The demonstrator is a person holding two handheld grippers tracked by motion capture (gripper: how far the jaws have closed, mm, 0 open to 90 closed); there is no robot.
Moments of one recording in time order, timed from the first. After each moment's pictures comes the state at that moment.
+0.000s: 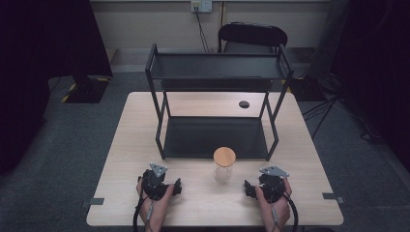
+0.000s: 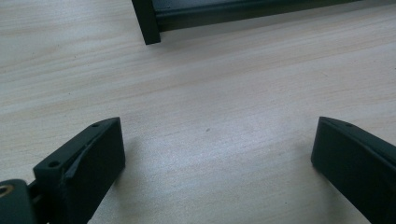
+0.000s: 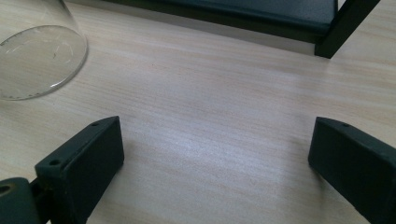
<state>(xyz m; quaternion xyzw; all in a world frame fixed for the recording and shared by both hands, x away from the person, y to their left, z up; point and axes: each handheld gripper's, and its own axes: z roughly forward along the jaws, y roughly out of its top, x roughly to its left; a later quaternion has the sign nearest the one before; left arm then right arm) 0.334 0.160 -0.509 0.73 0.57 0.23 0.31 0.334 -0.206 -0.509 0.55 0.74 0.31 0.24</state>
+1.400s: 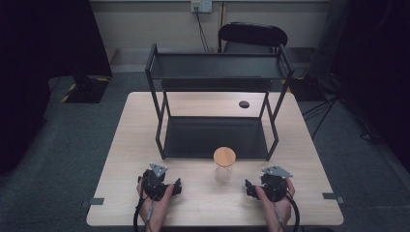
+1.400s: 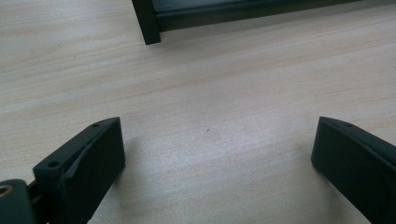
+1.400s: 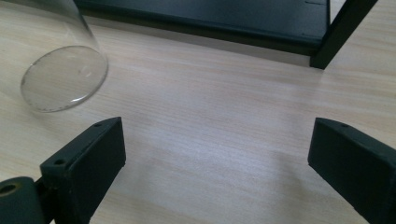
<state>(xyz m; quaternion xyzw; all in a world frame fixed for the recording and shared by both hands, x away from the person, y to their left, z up) 0.334 0.160 -0.509 0.73 0.57 0.23 0.31 0.328 -0.207 -0.496 0.55 0.73 0.33 0.23</state>
